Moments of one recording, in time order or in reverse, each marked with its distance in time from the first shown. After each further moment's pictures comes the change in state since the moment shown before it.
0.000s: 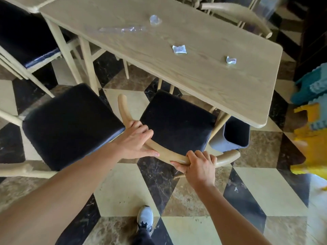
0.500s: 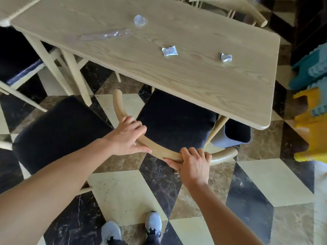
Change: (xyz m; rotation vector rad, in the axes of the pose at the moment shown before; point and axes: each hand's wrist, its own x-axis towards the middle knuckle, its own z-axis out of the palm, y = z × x) left_hand 0.058 -0.062 -0.028 0.010 0.056 0.150; right_hand 0.060 -0.028 0.001 0.015 -0.041 0.120
